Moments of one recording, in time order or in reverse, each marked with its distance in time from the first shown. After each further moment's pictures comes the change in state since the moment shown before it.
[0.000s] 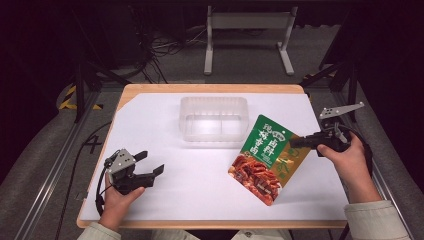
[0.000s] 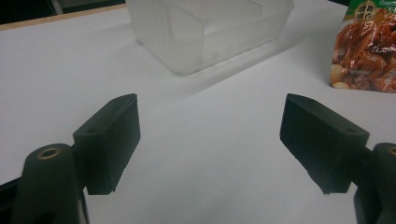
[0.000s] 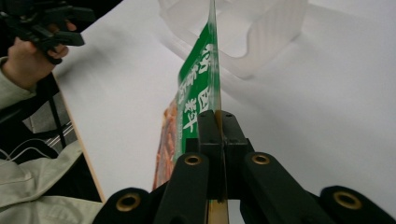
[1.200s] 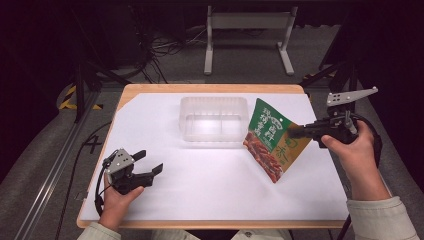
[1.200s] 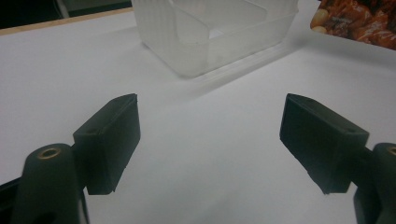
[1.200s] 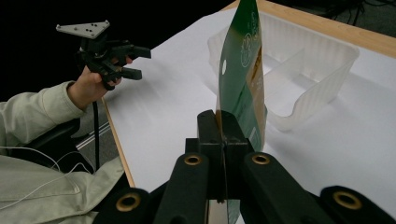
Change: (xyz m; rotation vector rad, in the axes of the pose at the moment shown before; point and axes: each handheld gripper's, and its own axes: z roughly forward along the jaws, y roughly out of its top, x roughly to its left) left arm 0.001 0.000 -0.002 -0.018 0.018 -0.005; right arm 0.040 0.042 -0.026 -0.096 0.072 -0.088
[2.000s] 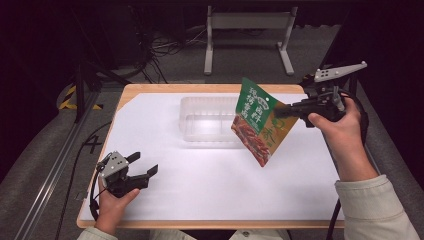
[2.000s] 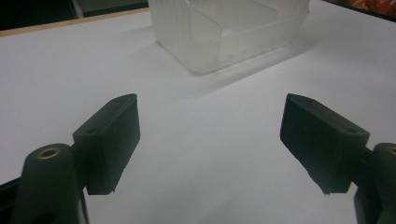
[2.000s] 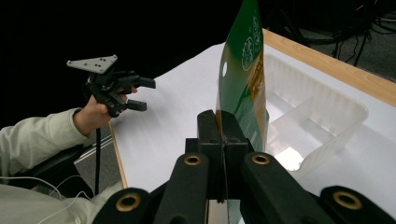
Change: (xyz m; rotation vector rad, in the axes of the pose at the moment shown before) left arm 0.001 -0.006 -0.013 -0.005 0.045 -0.013; right arm 0.005 0.055 0.017 -0.043 0.032 -0.044
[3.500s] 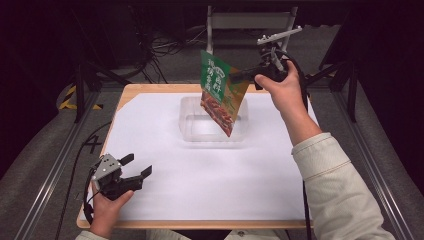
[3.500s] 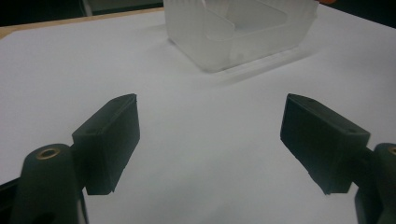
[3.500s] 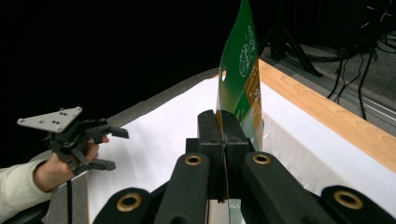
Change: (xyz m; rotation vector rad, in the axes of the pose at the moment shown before) left arm 0.007 -0.006 -0.012 -0.015 0.020 -0.037; right arm -0.036 0.087 0.101 -0.019 0.007 -0.010
